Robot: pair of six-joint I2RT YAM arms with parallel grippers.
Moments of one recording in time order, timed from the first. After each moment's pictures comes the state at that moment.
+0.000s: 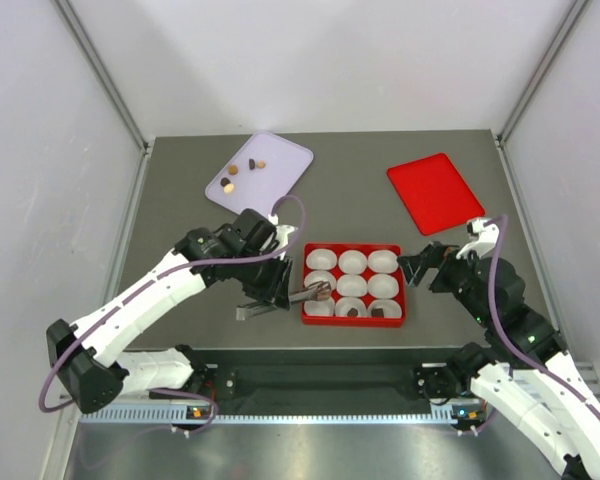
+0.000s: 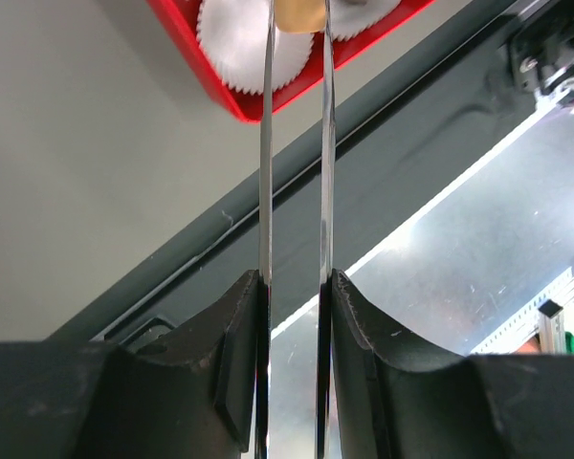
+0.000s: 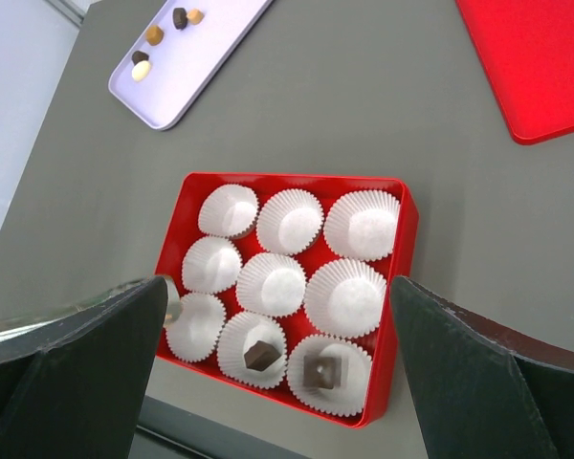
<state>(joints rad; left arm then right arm) -0.77 1.19 1.16 -1.04 0.32 -0.40 0.55 0.42 0.67 -0.55 0.17 0.52</state>
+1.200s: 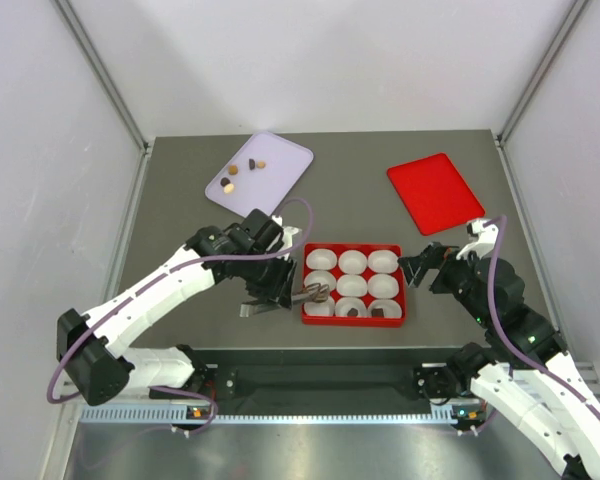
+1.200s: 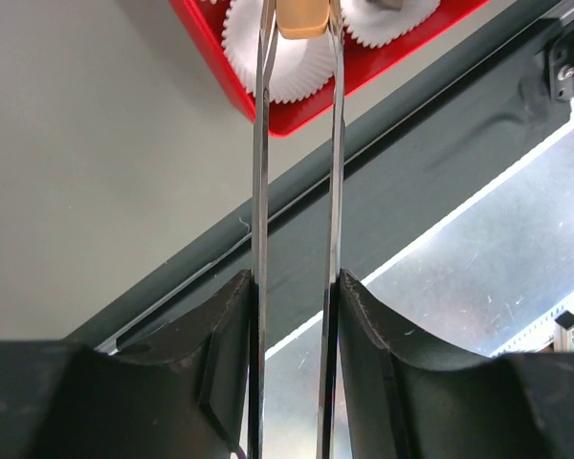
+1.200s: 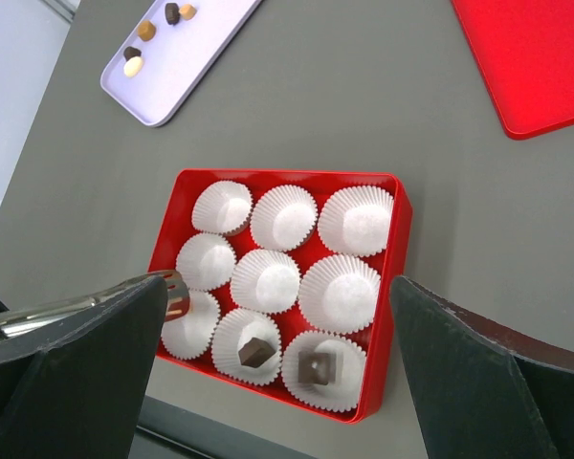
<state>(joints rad) -0.77 1.25 1.13 -1.02 0.29 -0.39 0.55 0.42 0.67 -0.57 0.17 0.52</state>
